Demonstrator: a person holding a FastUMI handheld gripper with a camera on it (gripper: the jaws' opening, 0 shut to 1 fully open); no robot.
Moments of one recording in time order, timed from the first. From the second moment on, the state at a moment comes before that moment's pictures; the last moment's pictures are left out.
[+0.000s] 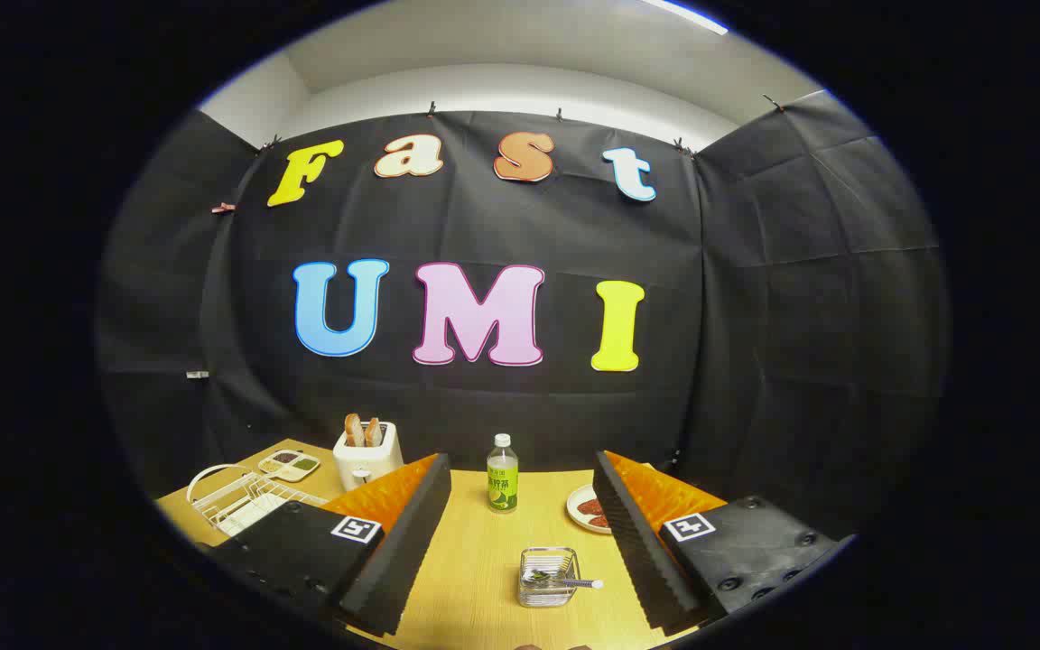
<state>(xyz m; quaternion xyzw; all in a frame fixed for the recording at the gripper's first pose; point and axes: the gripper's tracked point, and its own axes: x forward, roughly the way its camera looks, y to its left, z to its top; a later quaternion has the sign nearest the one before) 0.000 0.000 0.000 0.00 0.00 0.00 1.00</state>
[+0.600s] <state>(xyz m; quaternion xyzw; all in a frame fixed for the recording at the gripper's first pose) -0.007 0.013 -0.009 -0.01 0.01 0.01 1.00</state>
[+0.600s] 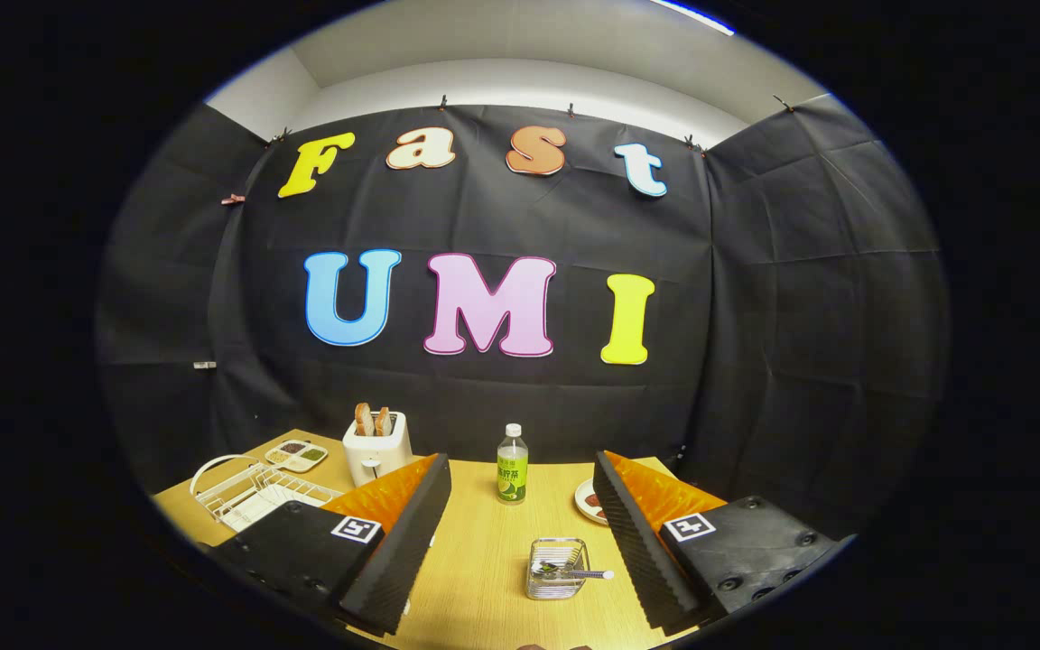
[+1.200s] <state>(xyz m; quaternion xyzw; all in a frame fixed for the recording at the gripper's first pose) 0.003 0.046 -0.024 -0.01 0.06 0.04 1.00</state>
